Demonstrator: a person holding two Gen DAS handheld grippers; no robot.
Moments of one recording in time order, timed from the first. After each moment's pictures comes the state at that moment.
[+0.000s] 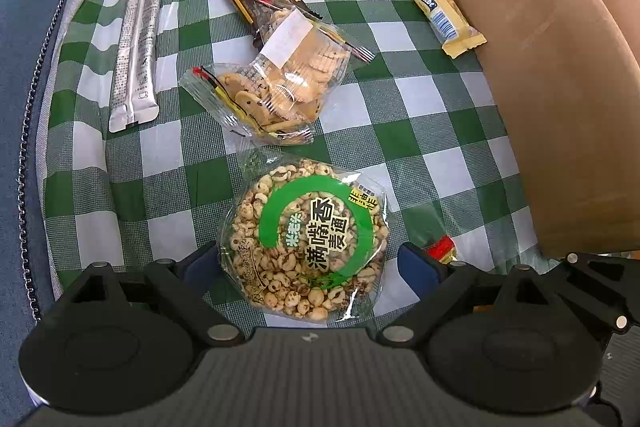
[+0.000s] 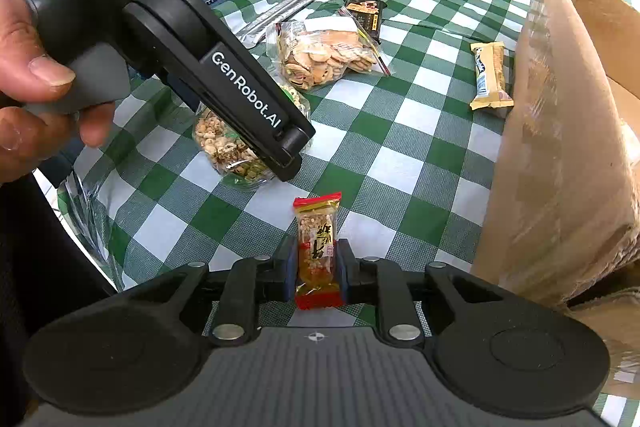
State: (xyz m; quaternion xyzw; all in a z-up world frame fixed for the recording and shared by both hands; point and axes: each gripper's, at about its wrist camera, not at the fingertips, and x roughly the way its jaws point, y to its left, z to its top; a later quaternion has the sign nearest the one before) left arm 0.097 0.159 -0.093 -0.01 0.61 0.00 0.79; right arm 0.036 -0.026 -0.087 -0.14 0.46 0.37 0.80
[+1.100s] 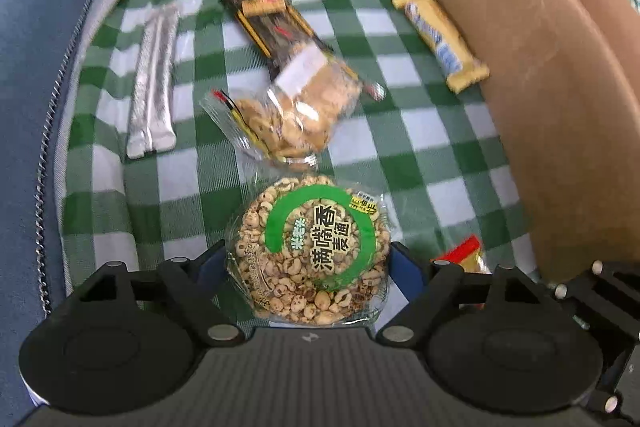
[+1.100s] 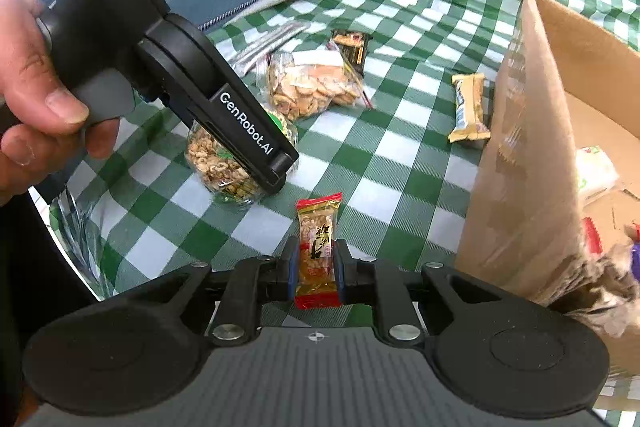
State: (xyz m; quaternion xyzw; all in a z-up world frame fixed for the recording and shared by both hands) left arm 0.096 0.163 -0.076 -0.02 0.57 0.02 0.82; right arm 0.029 -0.025 -0.071 -0.14 0.41 0.35 0.83
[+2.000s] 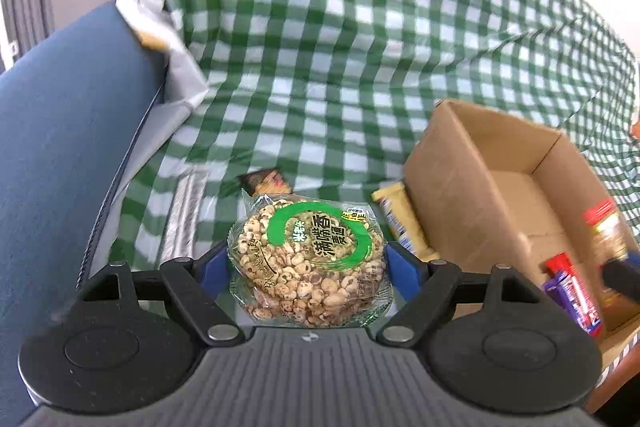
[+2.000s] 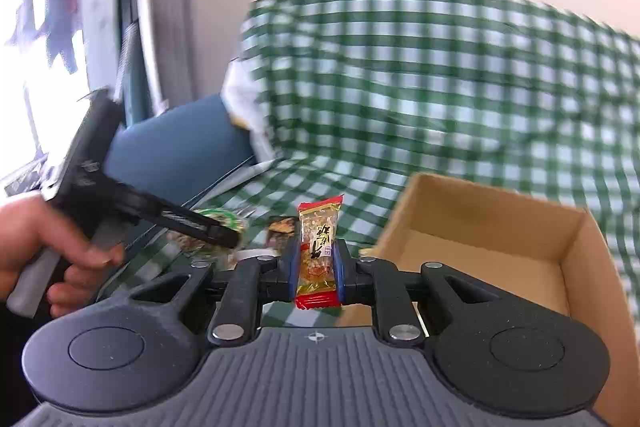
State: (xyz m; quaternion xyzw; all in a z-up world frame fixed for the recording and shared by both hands) left arm 0.081 0.157 0.007 -0.08 0.36 0.05 0.93; right arm 0.056 -0.135 0.047 -0.03 0.24 0.33 0.91
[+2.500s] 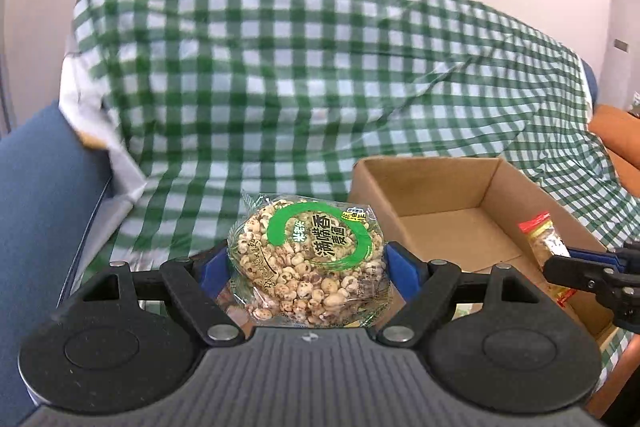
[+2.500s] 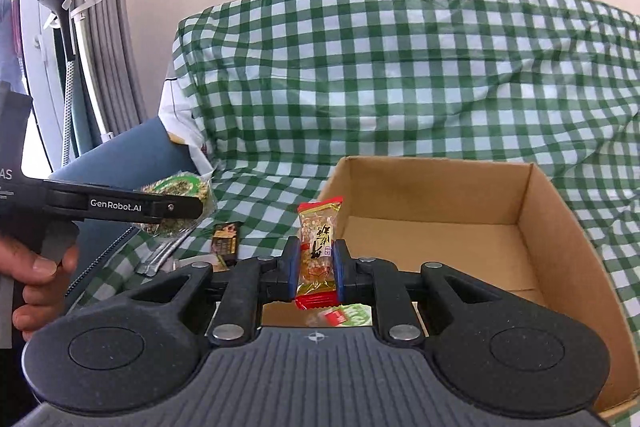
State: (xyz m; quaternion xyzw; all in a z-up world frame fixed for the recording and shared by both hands) left arm 0.078 0.095 0.027 -0.02 0.25 -0.01 0.97; right arm 0.062 -0.177 0.032 0.00 0.24 0.27 0.93
